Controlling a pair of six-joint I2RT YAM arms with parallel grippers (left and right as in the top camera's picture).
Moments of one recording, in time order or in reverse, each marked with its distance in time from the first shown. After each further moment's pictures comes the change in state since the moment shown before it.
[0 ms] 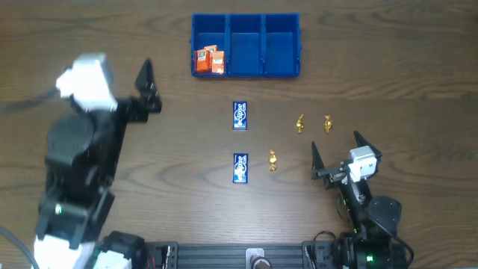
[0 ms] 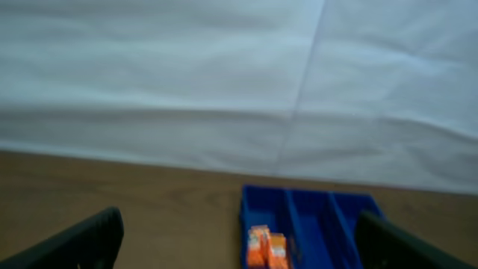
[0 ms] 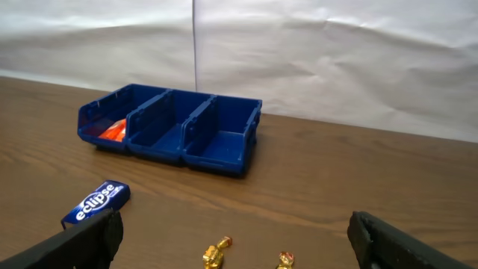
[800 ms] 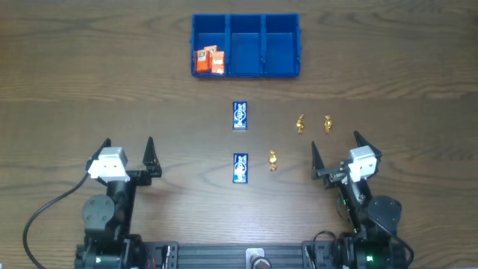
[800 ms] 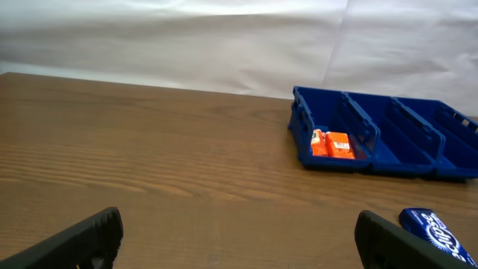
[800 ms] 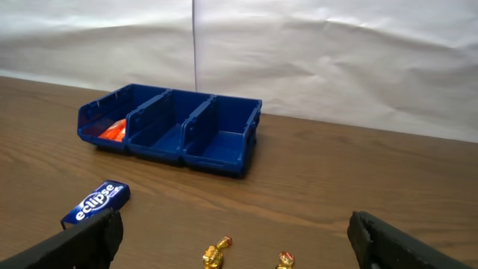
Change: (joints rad) left arm 0.202 -0.776 -0.855 0.072 0.151 0.079; right arm 0.000 0.000 -0.001 0.000 0.000 0.000
